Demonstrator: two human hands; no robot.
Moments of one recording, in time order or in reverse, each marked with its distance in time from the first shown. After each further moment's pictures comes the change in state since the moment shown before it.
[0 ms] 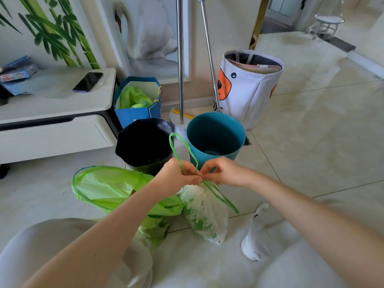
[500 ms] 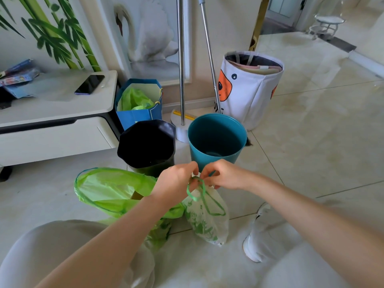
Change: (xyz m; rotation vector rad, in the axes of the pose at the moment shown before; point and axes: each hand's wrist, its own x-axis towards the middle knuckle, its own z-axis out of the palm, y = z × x) left_hand -0.008 -0.014 0.011 0.607 0.229 0.400; right_hand 0.000 -0.004 0.005 0.023 -0.033 0.056
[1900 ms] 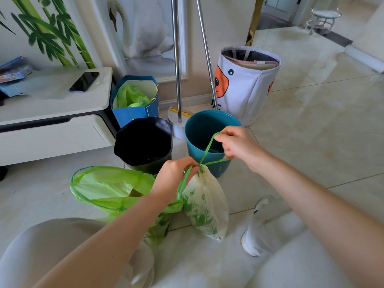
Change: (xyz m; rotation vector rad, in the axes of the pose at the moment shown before) left_hand 0.004 -0.002 0.010 -0.250 0.152 -0.051; right_hand -0.015 -0.030 -0.044 0.416 0.490 0.102
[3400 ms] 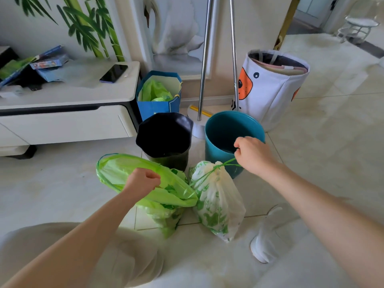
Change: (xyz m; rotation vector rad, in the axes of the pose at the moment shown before) left_hand -0.060 -0.074 -0.069 -0.141 -0.065 -0.952; right_hand 0.024 0.034 0.022 -1.084 0.130 -0.288
